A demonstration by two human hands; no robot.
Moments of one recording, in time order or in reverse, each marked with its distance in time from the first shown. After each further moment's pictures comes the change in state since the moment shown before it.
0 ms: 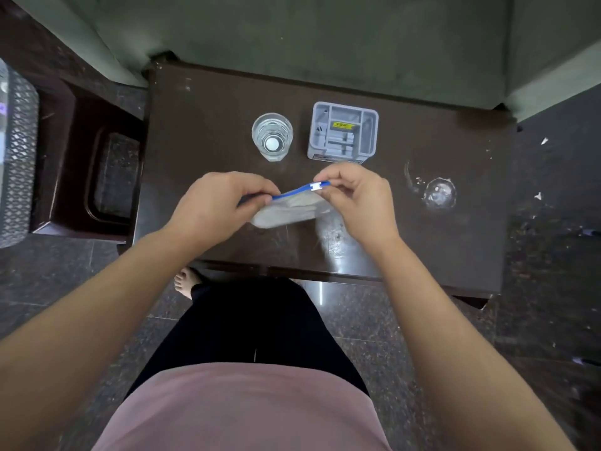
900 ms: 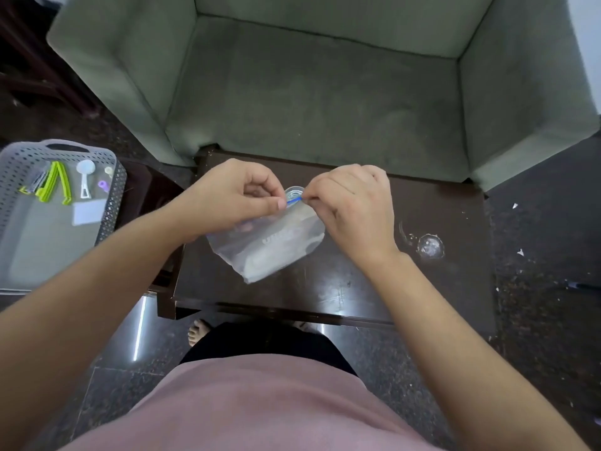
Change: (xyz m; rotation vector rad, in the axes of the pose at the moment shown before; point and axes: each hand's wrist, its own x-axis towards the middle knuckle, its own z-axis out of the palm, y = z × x) left_hand -0.047 0.068 -0.145 -0.342 -0.063 -0.022; right_hand -0.025 -0.147 -0.008 -0.606 0.424 -0.804
